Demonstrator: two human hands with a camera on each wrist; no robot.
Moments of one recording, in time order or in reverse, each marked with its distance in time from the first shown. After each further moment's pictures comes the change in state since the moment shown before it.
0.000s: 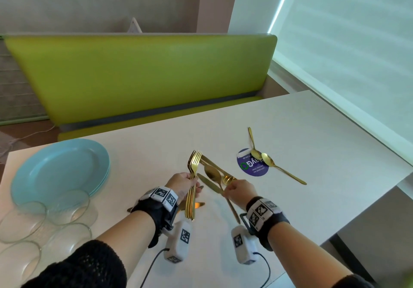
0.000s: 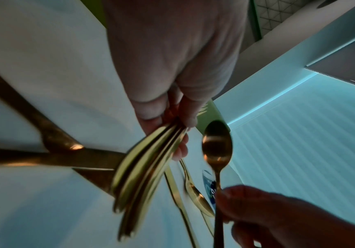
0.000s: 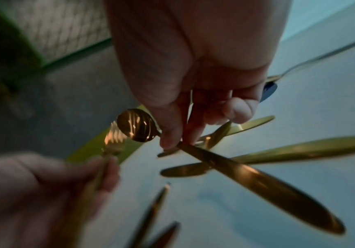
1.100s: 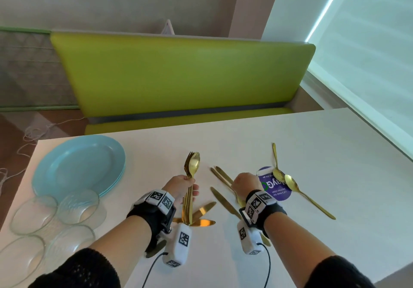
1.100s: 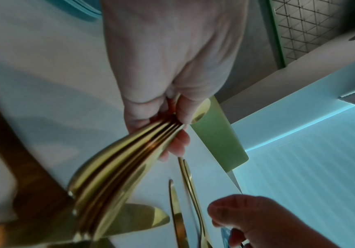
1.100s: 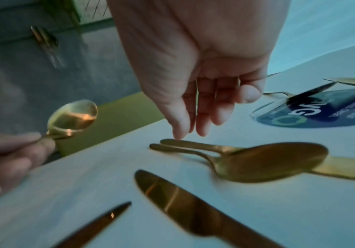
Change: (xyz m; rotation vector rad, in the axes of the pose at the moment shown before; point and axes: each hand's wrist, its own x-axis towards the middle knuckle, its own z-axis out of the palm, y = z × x) left_hand 0.025 0.014 -0.033 -0.124 0.127 -0.034; right_hand 0.076 -0.047 -0.005 -0.382 0.019 -0.096
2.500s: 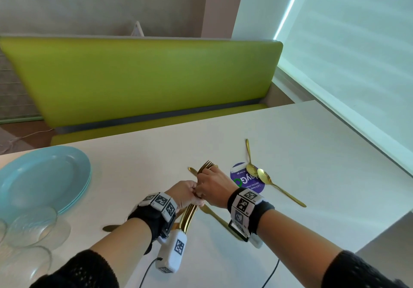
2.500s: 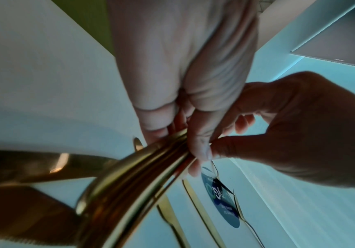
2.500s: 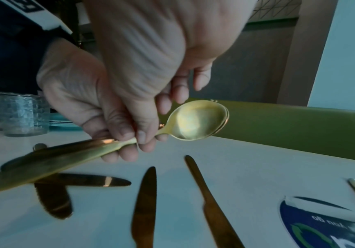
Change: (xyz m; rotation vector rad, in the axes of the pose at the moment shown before) left_hand 0.002 -0.005 0.068 0.562 -0.249 0.245; right_hand -0.035 0.004 -0.024 -0.583 0.222 -0.988
